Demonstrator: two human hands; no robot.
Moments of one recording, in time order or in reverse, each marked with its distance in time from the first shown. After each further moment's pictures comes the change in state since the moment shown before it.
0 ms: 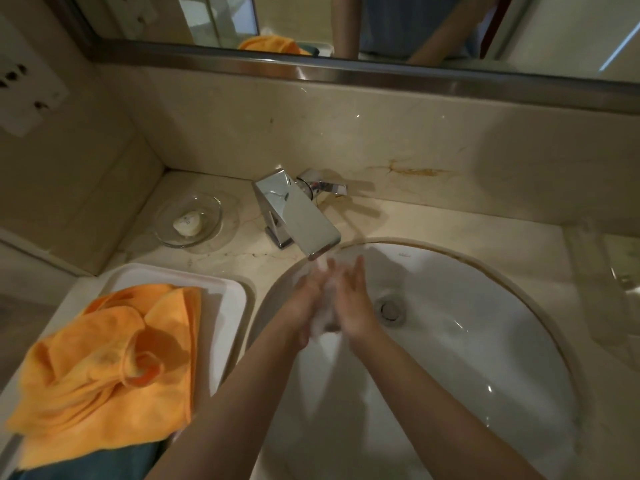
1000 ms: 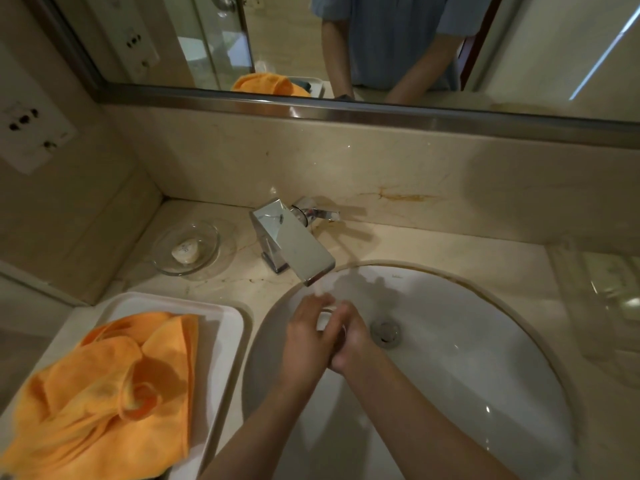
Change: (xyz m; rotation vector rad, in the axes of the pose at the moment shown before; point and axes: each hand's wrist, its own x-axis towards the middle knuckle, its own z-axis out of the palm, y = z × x) left_hand -0.018 -0.019 0.008 0.663 0.355 0.789; right_hand 0.010 0.018 0.002 0.955 -0.128 0.535
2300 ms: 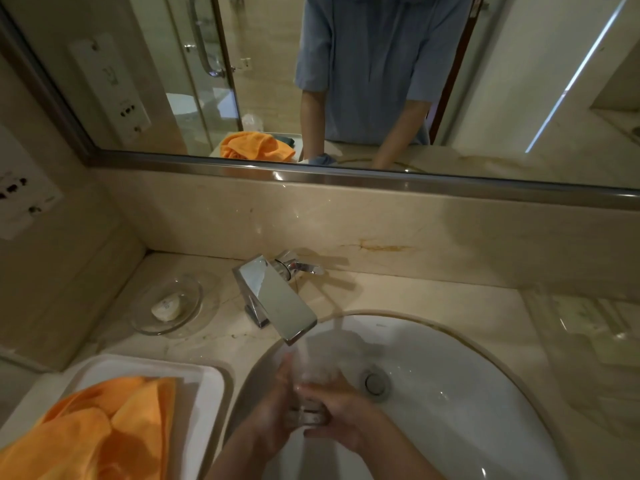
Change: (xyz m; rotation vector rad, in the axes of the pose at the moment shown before) left_hand 0.022 -0.044 -0.006 -0.819 -0.547 -0.836; right_hand 0.002 -0.014 -0.027 -0.912 -0.099 -0.089
